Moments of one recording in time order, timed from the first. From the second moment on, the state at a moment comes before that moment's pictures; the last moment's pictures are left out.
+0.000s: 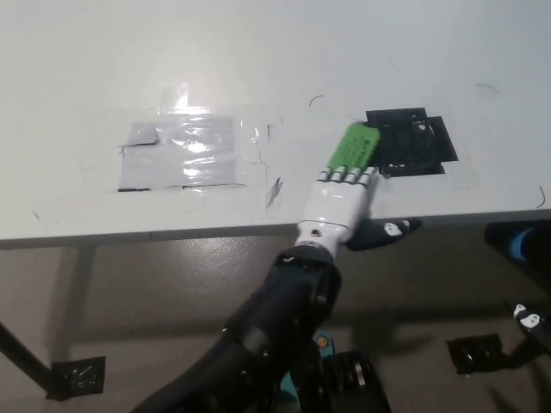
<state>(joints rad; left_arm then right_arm) -0.82 -0.14 -0.61 0.89 0.96 0.23 0.16 -0.03 -0.02 -0.26 -0.08 -0.07 0.17 -0.19</state>
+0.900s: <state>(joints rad) -0.90 -0.15 -0.66 1.02 0.99 0.21 0.16 -0.05 0.00 -0.31 -0.06 -0.07 0.17 -0.28</state>
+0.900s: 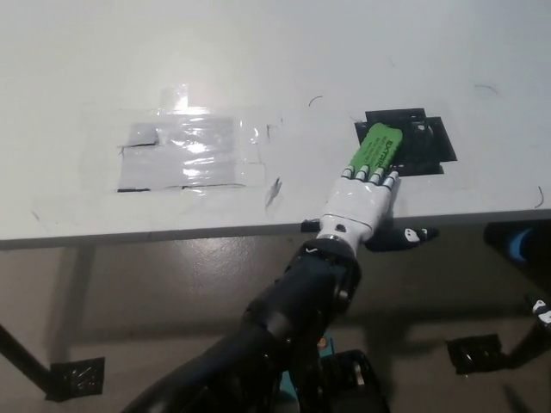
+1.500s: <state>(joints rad) -0.77 0.11 -0.35 0.87 0.88 0.14 0.17 -0.05 -0.01 -0.33 -0.06 -0.07 0.17 -0.29</state>
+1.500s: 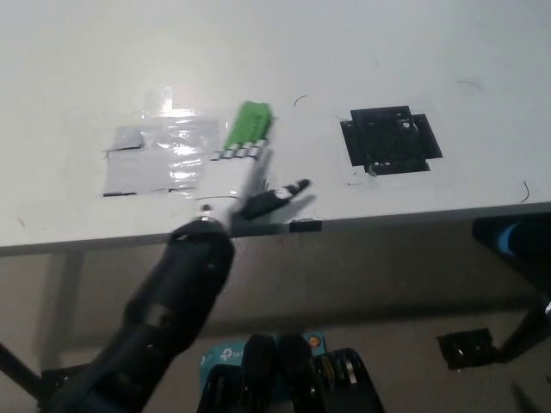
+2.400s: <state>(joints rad) -0.56 0.26 -0.04 0.69 0.67 0.03 0.20 -0.04 -0.02 -0.36 -0.06 -0.06 0.17 -0.29</state>
